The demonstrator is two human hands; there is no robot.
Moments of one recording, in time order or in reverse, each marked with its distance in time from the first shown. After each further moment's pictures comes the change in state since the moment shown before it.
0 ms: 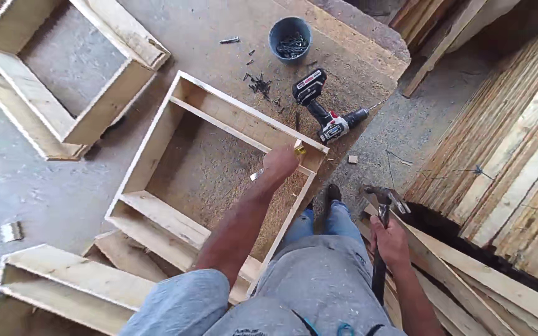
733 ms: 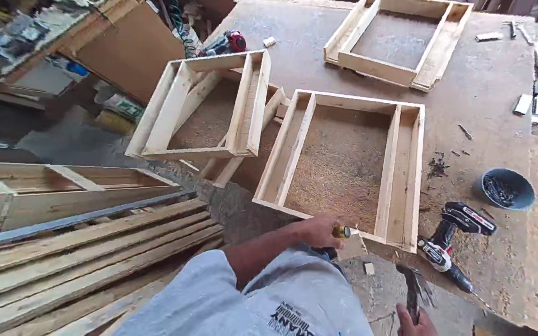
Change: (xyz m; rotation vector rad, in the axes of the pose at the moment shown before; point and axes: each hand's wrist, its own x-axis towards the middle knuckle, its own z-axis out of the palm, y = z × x) left_hand -0.225 -0.068 0.129 -1.185 0.229 0.115; right_hand 0.112 -0.122 -0.030 -0.949 -0.702 -0.506
